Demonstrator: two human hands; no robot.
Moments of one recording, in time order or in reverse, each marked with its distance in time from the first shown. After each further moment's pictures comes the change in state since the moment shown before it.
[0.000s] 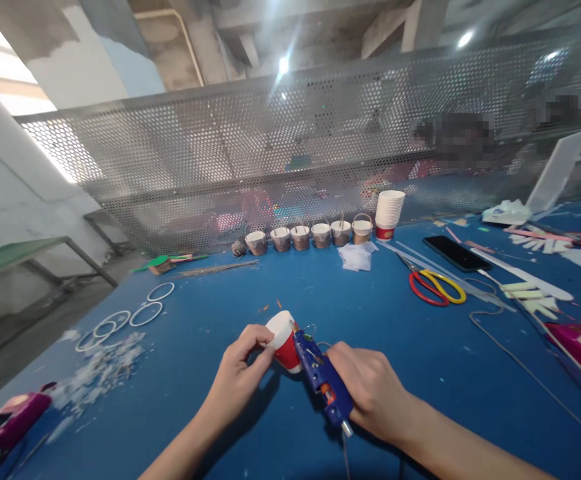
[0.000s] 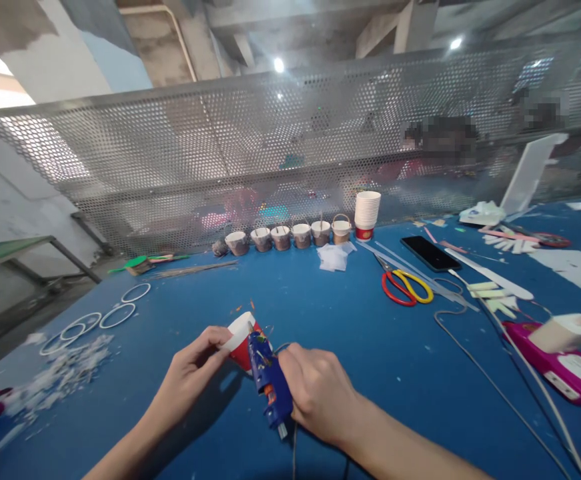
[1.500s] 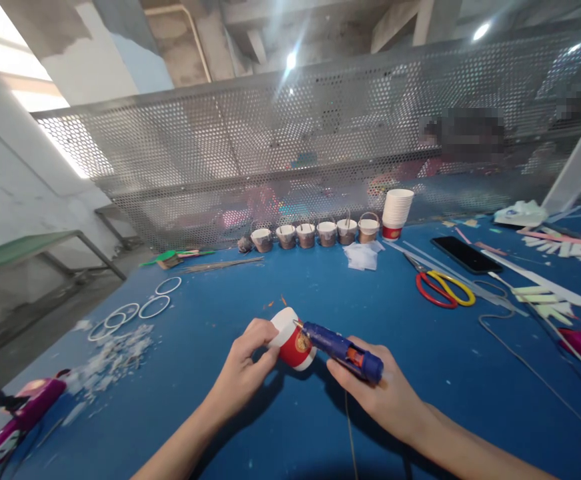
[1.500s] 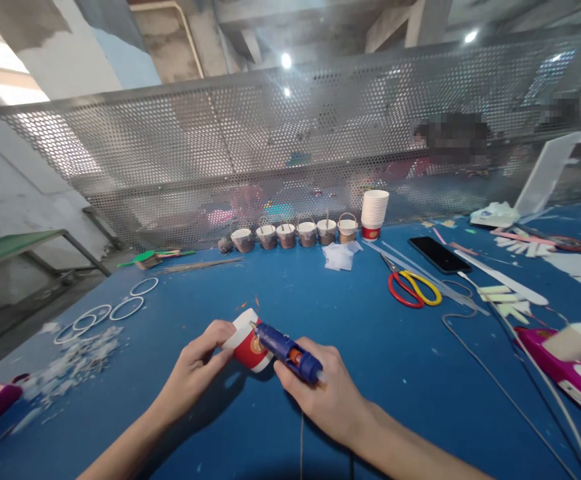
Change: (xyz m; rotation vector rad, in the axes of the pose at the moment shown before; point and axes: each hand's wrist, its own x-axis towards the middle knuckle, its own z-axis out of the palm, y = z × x) left_hand 0.004 0.007 -0.004 0.074 -0.073 0.099; right_hand 0.005 -0.010 -0.008 0.704 -0.017 0.615
